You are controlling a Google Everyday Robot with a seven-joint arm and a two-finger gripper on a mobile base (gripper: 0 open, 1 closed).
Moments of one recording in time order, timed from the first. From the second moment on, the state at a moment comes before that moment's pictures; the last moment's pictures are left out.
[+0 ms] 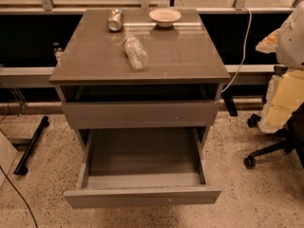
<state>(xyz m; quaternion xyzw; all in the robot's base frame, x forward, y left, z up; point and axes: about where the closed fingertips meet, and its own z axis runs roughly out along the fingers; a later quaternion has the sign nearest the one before) 0.438 -0.217 0.976 -0.60 0.78 -0.03 0.16</state>
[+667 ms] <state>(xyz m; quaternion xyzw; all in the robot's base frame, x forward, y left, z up) 0.438 -0.216 0.979 -0.60 0.78 -0.04 0.16</state>
